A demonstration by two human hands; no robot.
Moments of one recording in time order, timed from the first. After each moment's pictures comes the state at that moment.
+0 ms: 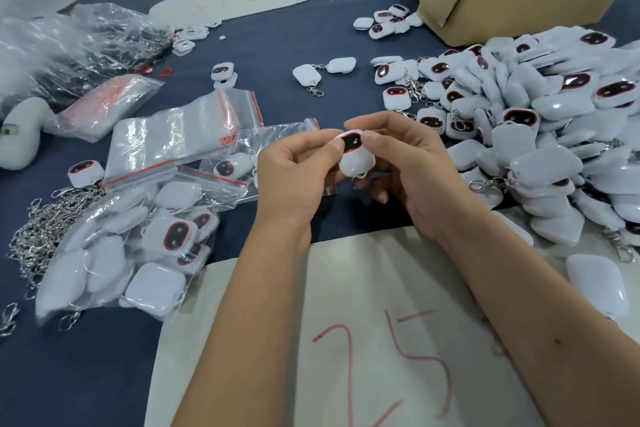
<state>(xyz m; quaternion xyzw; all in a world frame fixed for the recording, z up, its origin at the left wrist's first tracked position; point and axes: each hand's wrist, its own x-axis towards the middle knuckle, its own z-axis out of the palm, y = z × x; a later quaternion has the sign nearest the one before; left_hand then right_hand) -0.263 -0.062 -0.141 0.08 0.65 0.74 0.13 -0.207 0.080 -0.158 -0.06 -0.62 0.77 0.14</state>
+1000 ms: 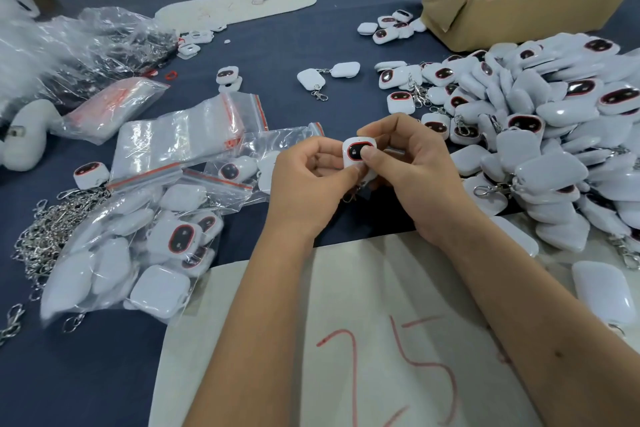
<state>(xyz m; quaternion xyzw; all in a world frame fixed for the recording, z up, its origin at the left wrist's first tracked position) -0.268 -0.064 -0.152 0.17 0.73 0.66 0.11 -0.208 0.075 -0.161 -0.08 -0.70 0.68 0.21</state>
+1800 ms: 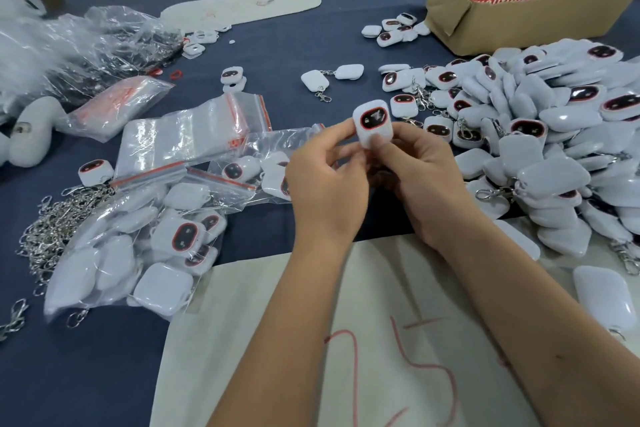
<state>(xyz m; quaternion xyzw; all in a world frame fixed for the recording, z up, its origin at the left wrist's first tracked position) -0.248 -0.039 -0.143 0.16 0.71 0.69 -0.01 -0.212 0.072 -0.159 -0.11 -0.63 0.74 0.20</state>
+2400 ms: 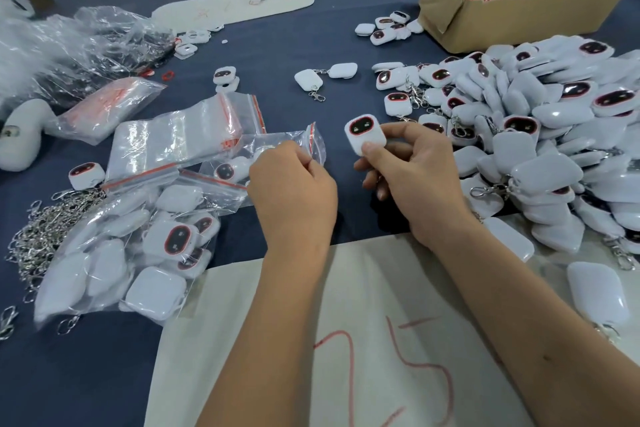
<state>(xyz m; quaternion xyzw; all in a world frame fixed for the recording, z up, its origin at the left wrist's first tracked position) -0.260 -0.059 -0.142 0.07 0.91 0.38 -0.13 -0.211 0.072 -0.161 -0.18 -0.68 0.67 0.24</state>
